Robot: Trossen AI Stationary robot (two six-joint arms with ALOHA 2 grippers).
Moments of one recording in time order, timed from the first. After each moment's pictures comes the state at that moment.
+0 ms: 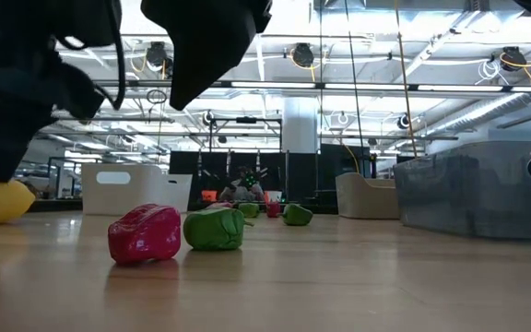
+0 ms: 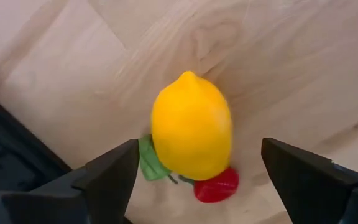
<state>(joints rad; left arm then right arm) -0.30 1.35 0.78 -1.10 0.04 -1.20 0.40 2.41 2.27 -1.06 0.83 0.17</state>
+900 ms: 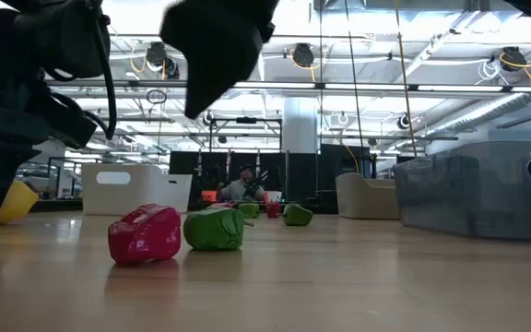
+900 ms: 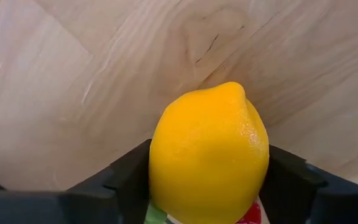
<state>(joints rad) -0.30 1.35 0.62 -0.88 0.05 -1.11 0.38 2.41 2.27 -1.11 0.83 0.17</state>
